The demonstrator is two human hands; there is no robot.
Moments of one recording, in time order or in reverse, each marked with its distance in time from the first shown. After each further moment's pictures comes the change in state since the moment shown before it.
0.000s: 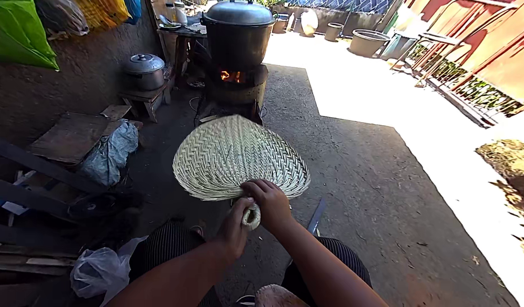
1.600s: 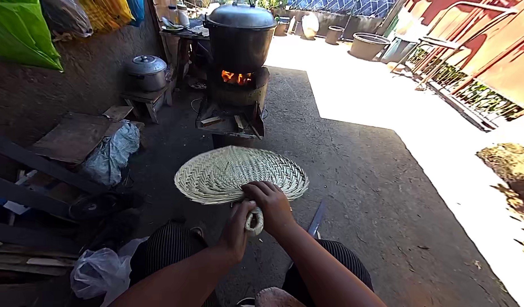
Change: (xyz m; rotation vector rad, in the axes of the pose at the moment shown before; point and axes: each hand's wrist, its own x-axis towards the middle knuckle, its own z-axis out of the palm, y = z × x) left_hand -0.005 -0.001 0.001 0.078 0.015 0.079; right_hand 0.000 0.001 0.002 -0.029 0.092 -0.057
